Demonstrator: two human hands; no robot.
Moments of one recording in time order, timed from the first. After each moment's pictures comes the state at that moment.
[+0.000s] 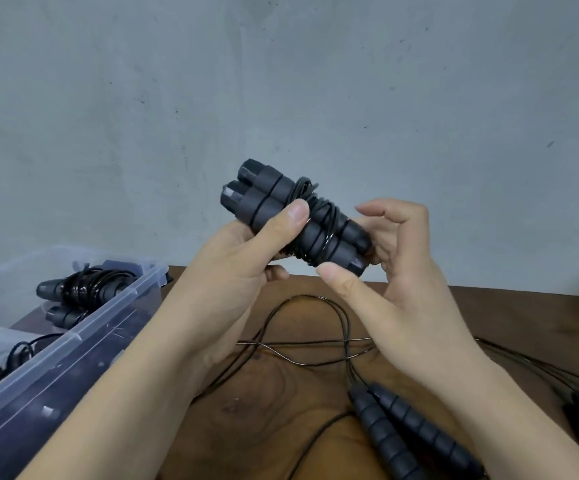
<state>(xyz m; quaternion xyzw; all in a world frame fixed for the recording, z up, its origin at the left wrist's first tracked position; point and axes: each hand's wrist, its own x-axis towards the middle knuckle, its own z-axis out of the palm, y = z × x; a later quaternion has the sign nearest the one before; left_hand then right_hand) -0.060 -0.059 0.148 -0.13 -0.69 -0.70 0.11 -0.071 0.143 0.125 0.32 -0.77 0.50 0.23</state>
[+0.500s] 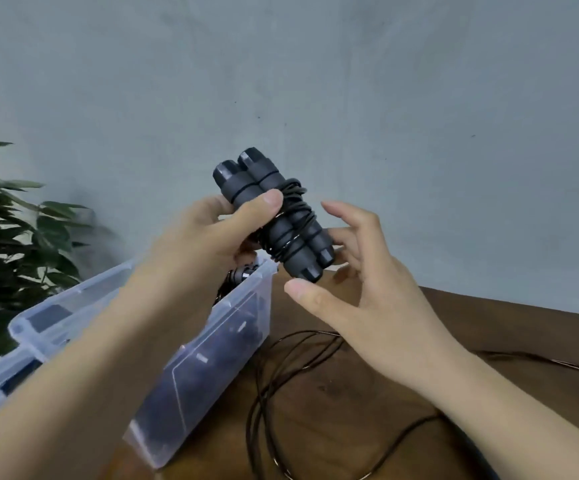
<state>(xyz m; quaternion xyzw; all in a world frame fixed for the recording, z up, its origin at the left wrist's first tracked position) 0.035 -0.175 0.191 0.04 -0.72 -0.66 0.23 -0.027 0.029 0.148 0.41 -0.77 0.48 0.11</state>
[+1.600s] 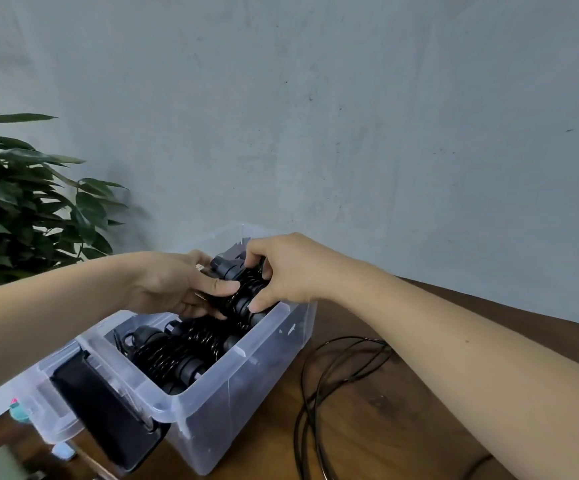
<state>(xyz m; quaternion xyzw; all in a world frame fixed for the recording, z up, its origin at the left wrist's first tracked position) 0.001 -0.364 0.130 0.23 -0.76 -0.60 -0.12 -0.109 -0.163 0.146 0.50 -0.84 0.16 -0.08</state>
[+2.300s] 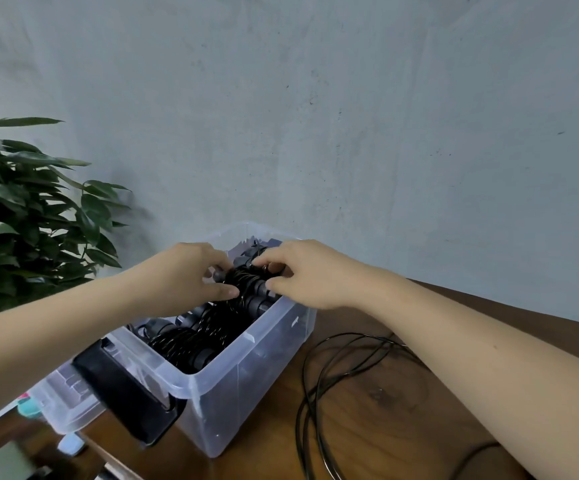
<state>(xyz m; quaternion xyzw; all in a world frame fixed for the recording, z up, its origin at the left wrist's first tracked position) 0.019 -0.353 0.131 0.09 -0.99 -0.09 0.06 -0.104 -0.138 0.140 0.52 -0.83 0.17 -0.05</state>
